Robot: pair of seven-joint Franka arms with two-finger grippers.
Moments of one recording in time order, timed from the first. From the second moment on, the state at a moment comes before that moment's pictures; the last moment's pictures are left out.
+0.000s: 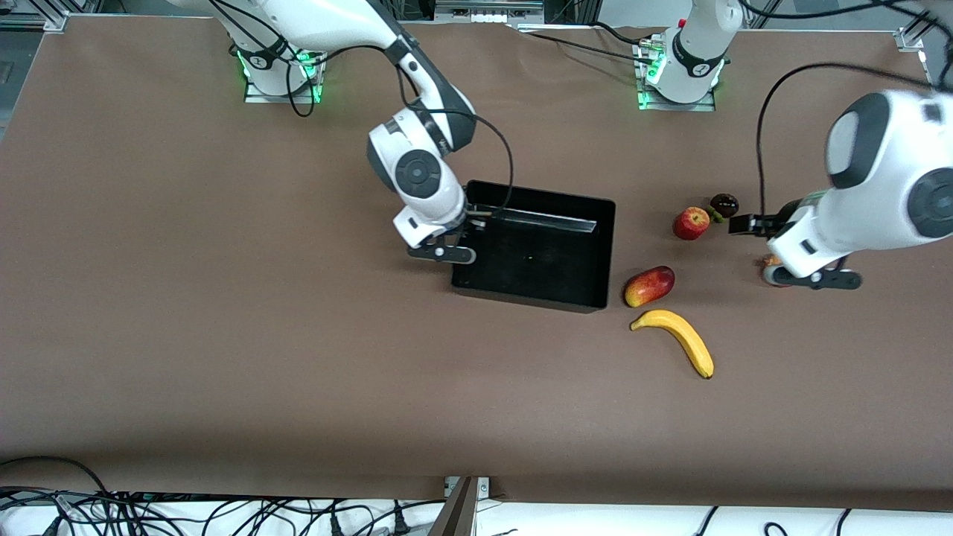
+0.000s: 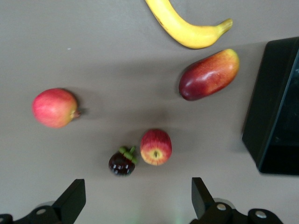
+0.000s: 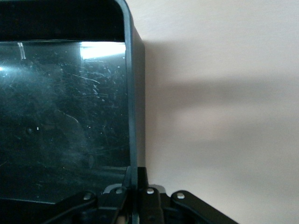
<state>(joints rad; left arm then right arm) -0.01 0.25 -0.05 -1.78 0.03 1.72 -0.01 0.80 0.67 -0.04 -1.57 0.27 2.22 0.71</state>
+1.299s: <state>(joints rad) -0.01 0.25 -0.09 -2.41 0.12 2.40 0.00 0.83 0.59 -0.26 -1.37 0.26 2.01 0.51</state>
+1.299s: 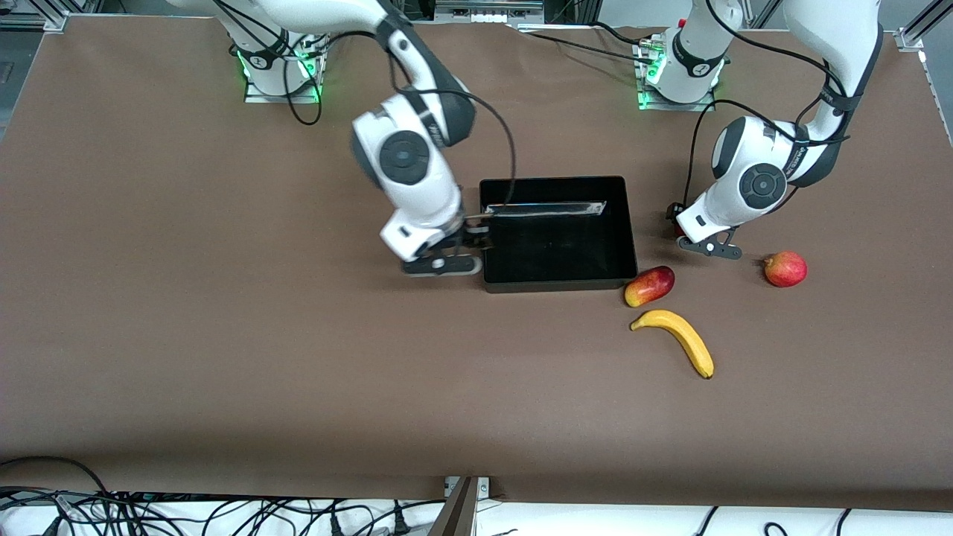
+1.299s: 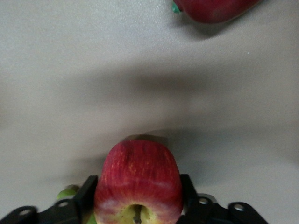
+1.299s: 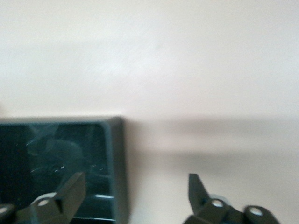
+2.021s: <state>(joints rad) -0.03 0.23 -0.37 -1.92 0.05 1.83 -0.06 0.40 0.20 -0.29 -1.36 0.16 1.44 0.05</state>
